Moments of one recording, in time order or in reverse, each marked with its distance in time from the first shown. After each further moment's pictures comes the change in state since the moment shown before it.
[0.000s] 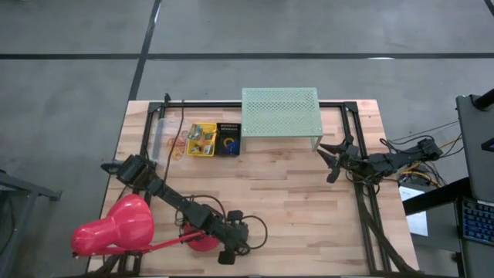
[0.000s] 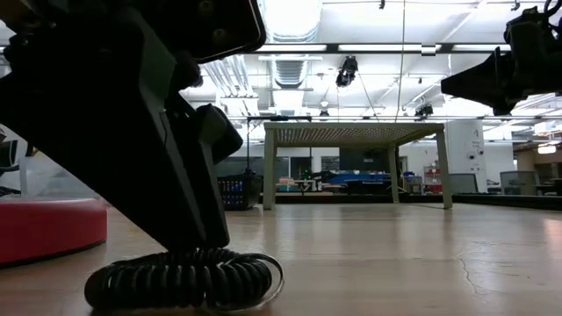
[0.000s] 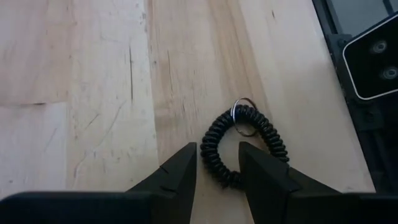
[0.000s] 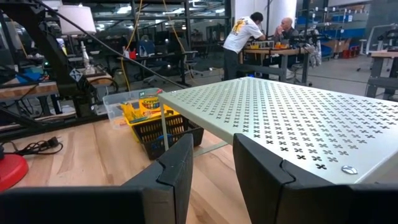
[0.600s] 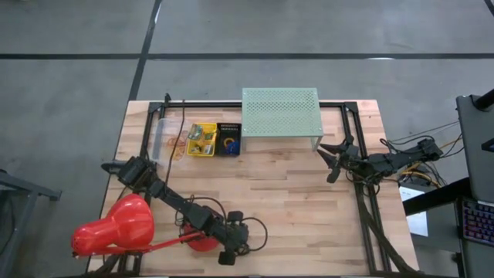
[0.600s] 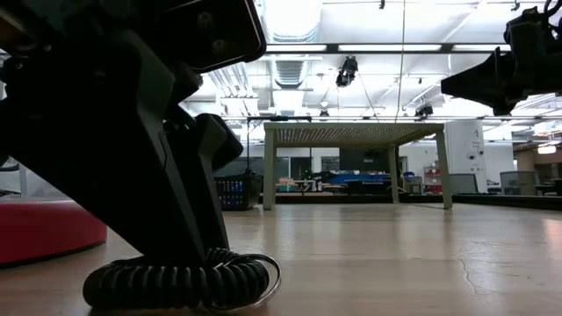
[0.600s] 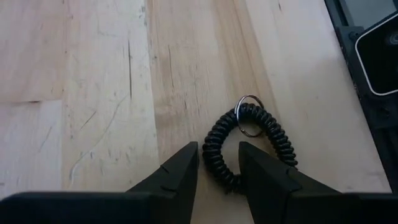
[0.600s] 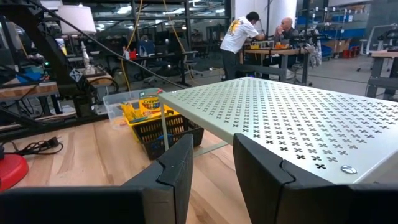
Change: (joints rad) left arm -0.008 0.045 0.004 0.002 -0.013 0.000; right arm 0.000 0.000 0.000 0.000 0.000 0.000
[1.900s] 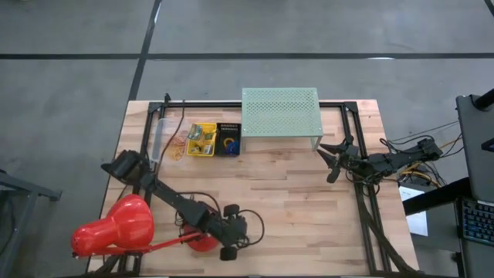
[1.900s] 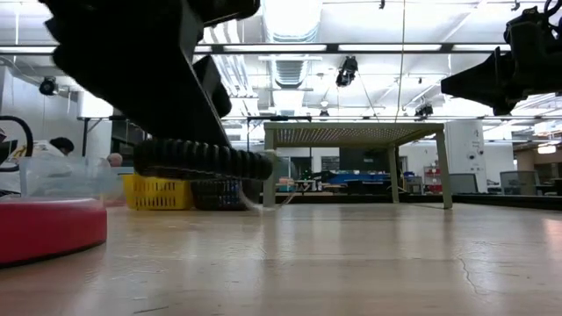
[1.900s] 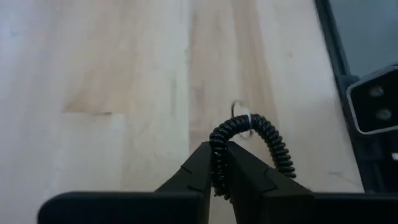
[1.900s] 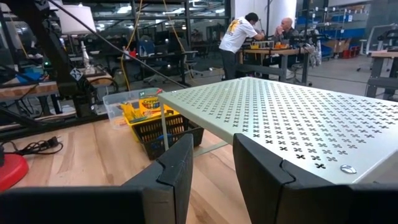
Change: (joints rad) left arm 0.007 -0.127 -0.006 -0.067 -0.114 -0.069; right arm 0.000 0.000 0.000 0.000 0.000 0.000
